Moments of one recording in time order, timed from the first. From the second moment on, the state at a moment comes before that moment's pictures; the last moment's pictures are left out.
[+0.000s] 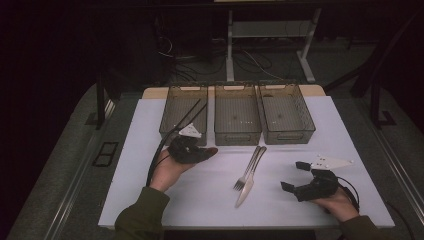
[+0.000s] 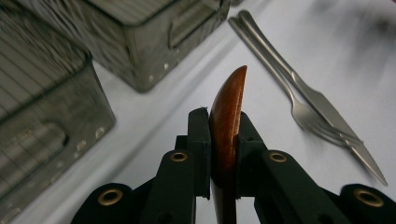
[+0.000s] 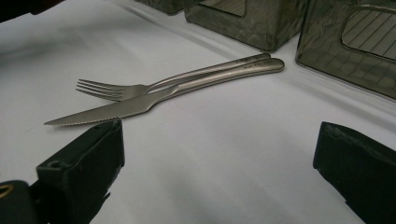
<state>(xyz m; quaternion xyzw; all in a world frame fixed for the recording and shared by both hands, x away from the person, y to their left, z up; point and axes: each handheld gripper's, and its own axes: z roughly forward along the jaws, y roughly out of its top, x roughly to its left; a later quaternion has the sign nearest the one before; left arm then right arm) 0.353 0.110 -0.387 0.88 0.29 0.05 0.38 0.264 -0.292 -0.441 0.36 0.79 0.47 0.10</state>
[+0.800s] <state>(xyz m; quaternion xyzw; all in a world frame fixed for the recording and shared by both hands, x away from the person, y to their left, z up) 0.398 0.083 -0.350 0.86 0.29 0.06 0.41 0.265 -0.293 -0.441 0.37 0.79 0.48 0.10</state>
